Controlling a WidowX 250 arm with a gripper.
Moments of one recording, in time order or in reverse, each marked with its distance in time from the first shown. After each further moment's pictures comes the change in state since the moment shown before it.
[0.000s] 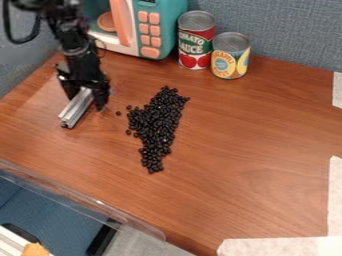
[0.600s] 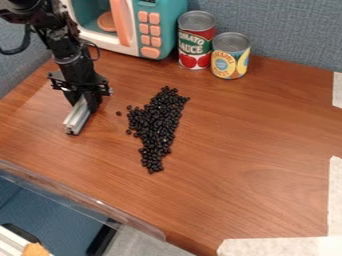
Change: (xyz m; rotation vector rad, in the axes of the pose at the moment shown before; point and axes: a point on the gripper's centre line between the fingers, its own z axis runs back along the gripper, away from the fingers) arm -0.009 0.008 -0.007 -0.047 -0.098 0.166
